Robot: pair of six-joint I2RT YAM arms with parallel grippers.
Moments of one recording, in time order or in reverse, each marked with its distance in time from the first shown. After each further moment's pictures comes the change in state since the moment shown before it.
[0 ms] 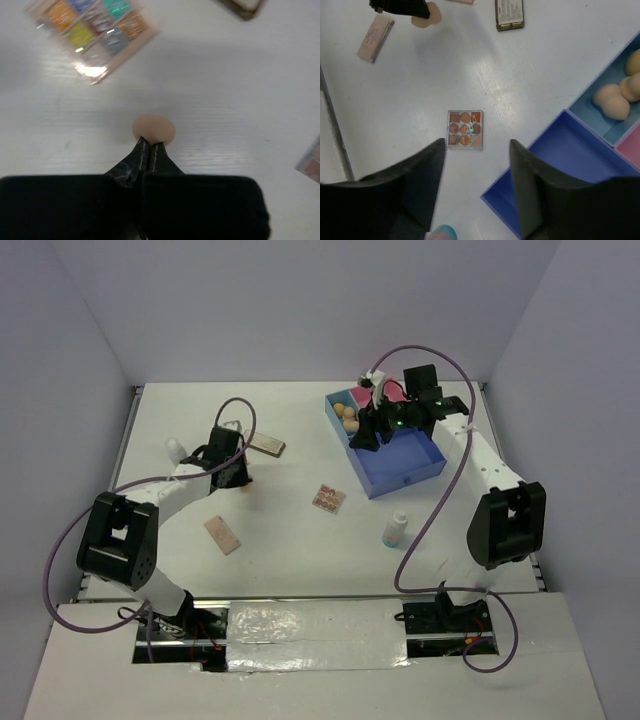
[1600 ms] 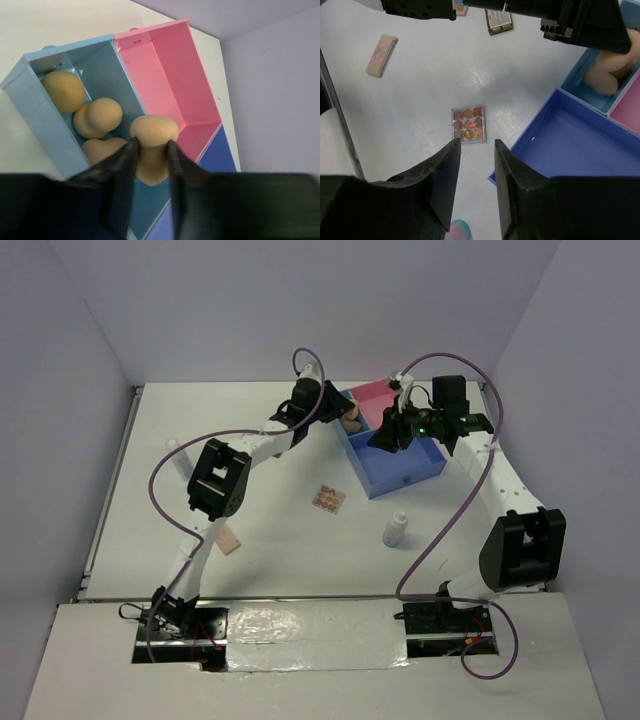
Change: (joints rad) left arm -0.243 0.845 1.010 0.476 0.251 -0.469; right arm -0.125 -0.170 -0.182 0.113 -0.076 0.103
